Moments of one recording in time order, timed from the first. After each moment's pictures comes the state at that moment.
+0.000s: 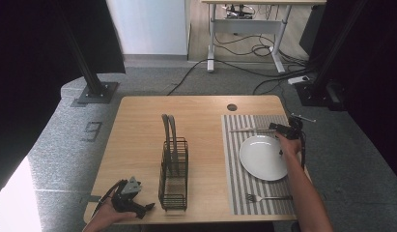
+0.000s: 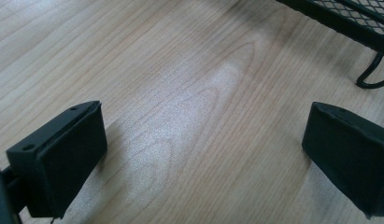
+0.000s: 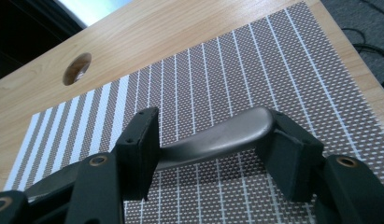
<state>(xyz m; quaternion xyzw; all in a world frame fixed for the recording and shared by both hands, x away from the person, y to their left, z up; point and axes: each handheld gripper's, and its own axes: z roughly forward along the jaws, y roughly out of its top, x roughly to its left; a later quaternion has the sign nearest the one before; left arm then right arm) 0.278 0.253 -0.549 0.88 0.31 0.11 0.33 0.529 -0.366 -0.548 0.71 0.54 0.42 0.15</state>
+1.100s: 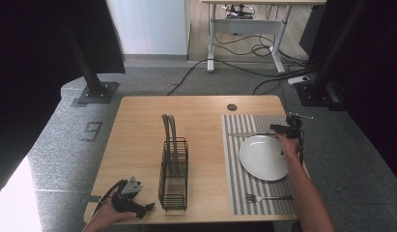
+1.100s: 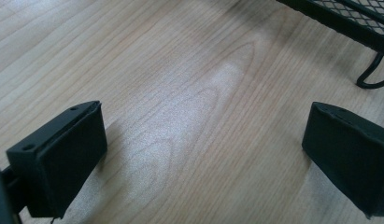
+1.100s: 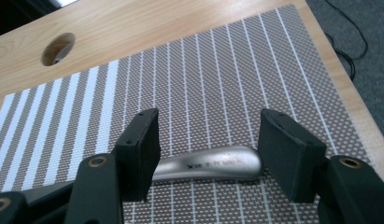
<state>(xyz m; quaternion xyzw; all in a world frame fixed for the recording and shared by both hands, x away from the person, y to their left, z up) 0.278 0.253 -0.549 0.88 0.31 0.11 0.33 0.526 -0.357 -0.536 0.71 0.57 0.37 0.17</state>
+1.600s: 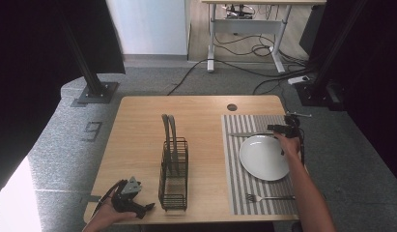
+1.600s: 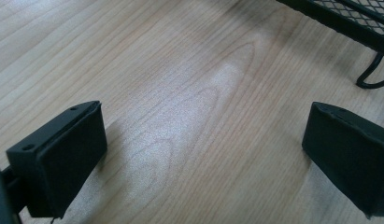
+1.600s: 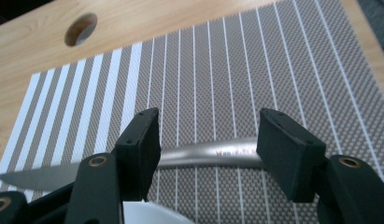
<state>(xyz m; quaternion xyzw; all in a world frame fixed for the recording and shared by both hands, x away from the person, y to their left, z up) 0.278 0.253 -0.549 0.88 0.31 0.11 0.33 0.526 -0.354 -0.531 0.70 0.60 0.37 0.13</state>
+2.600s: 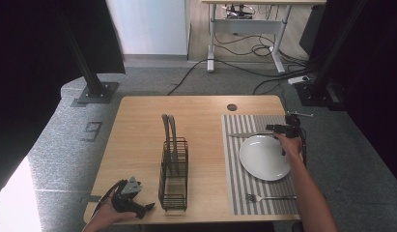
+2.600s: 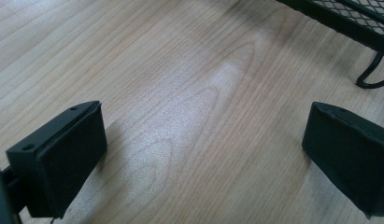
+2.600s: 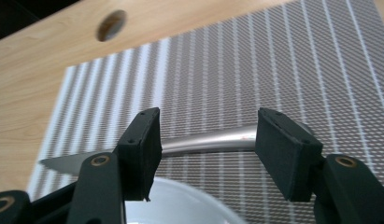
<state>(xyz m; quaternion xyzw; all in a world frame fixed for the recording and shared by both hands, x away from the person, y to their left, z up) 0.278 0.253 -0.549 0.88 0.31 0.11 0.33 0.519 -0.349 -0.519 0.68 0.61 0.39 0.10</state>
